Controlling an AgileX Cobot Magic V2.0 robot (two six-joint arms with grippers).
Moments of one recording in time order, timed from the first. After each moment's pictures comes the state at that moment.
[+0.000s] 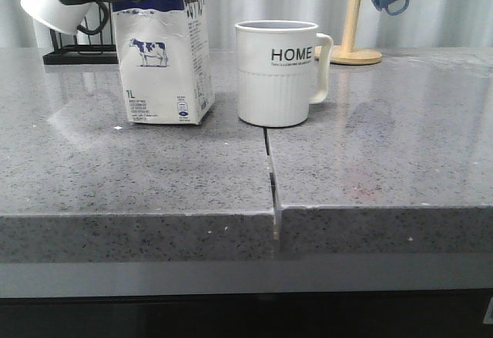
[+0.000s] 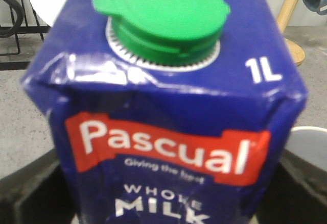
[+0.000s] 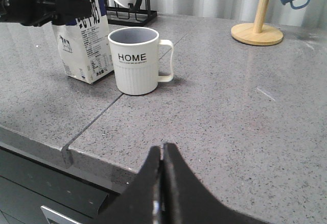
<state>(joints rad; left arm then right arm) -0.81 1.55 -0.98 -1.27 -0.58 0.88 0.40 0.00 -0.40 0.02 0.62 0.04</state>
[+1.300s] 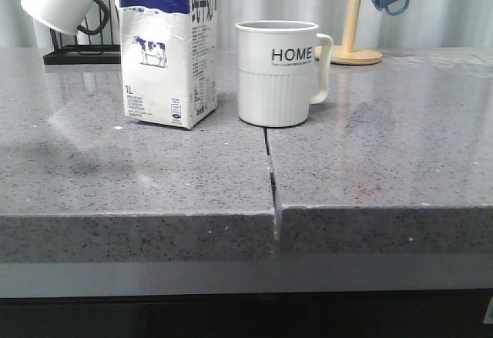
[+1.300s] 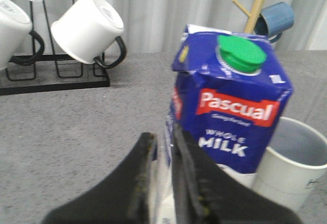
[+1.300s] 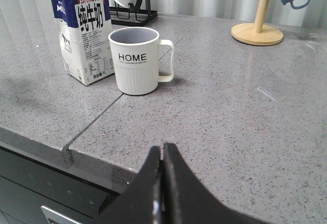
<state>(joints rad) -0.57 1.09 -0.69 -0.78 -0.24 0.54 0.40 0.00 -0.40 0.02 0.62 0.04</state>
